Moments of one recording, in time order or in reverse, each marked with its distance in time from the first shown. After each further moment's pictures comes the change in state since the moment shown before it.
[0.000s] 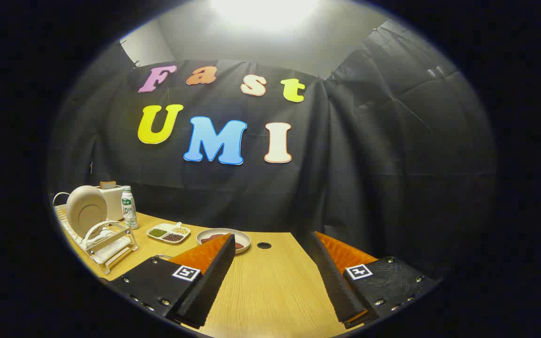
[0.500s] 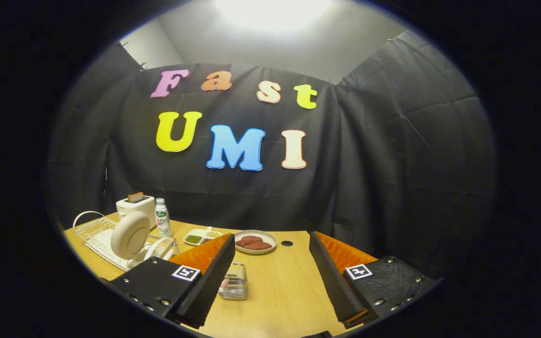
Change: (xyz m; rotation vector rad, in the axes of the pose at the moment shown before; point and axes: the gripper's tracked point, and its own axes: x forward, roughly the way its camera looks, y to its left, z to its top) arm -0.086 0.106 0.075 0.009 0.042 0.067
